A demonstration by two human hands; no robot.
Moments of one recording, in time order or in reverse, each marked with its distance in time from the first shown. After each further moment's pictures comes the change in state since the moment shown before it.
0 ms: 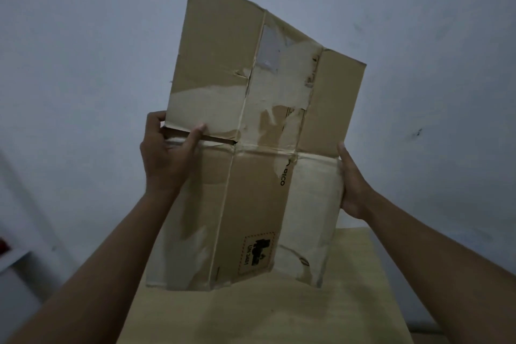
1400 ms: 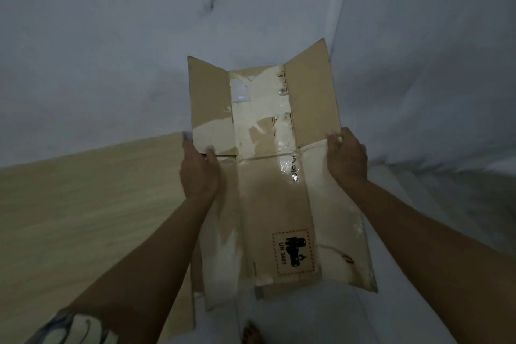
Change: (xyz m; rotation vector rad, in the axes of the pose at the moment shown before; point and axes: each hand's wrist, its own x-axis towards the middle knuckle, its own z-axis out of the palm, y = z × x) left_hand -0.393 0.135 0.463 0.151 -0.708 -0.720; right_hand -0.148 0.030 -0.484 -1.084 1.051 0.106
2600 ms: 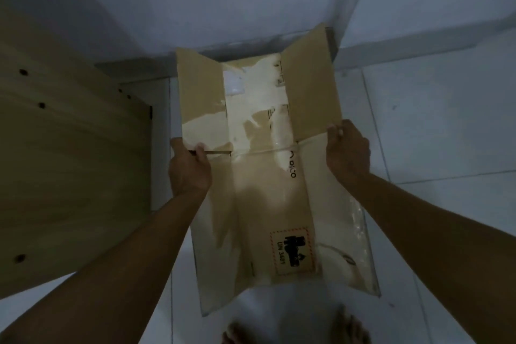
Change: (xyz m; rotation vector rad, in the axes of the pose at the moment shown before) left_hand -0.090 -0.505 0.530 0.296 -0.075 -0.292; right_hand 0.053 0.563 0.482 -0.183 -0.373 0.122
